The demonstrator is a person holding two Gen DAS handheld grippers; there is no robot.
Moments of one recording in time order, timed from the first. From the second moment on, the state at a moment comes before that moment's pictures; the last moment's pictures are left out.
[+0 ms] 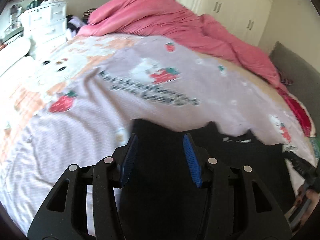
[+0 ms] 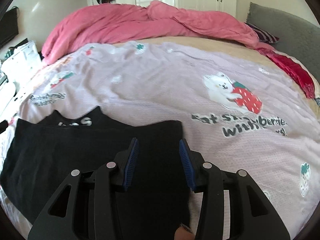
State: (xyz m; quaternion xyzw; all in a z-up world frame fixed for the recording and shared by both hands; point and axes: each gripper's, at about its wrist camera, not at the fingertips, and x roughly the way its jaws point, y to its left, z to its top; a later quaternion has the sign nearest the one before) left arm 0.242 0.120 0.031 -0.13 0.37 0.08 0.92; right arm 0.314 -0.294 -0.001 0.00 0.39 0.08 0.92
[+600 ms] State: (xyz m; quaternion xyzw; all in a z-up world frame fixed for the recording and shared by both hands) left arm 0.254 0.133 0.008 -0.15 0.38 0.05 0.91; right arm 0.321 -0.312 -0.007 0.07 0.38 0.08 0.92
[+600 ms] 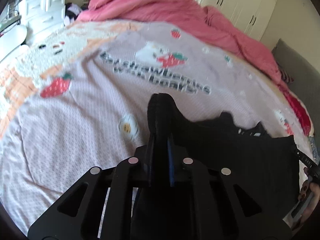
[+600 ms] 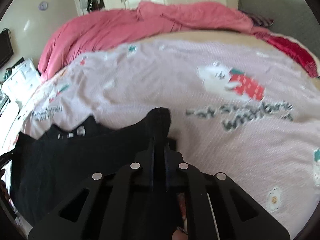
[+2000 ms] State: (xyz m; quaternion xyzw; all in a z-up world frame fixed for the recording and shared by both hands) left arm 0.210 0.129 -0.010 -0.10 0.42 0.10 0.89; right arm 0.215 -0.284 -0.026 0.02 0.41 0.09 0.91
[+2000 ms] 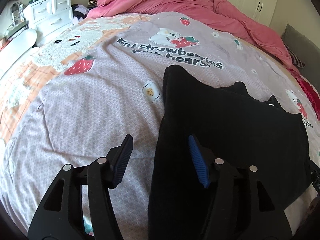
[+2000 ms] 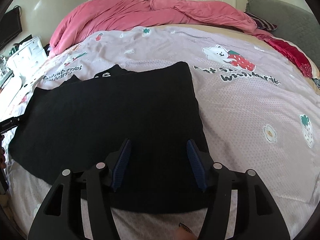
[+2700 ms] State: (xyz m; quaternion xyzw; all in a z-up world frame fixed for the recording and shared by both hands) left arm 0.174 0.153 0.008 -0.12 0.39 0.13 0.90; right arm 0.161 -0.187 0.011 -0.04 0.37 0.22 0.90
